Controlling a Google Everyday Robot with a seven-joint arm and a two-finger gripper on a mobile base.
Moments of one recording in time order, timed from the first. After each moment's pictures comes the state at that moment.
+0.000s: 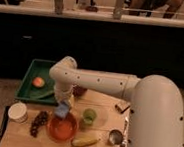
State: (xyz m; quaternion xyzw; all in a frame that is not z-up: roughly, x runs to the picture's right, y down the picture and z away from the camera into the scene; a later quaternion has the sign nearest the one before) arm -0.140 0.171 0.790 -0.27 -0.27 -0.55 0.74
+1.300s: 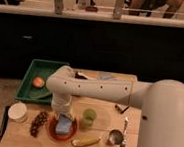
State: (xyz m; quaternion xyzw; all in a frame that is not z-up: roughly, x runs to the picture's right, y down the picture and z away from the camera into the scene) arm -0.113 0.225 0.735 -0.29 -0.31 -0.63 0.65
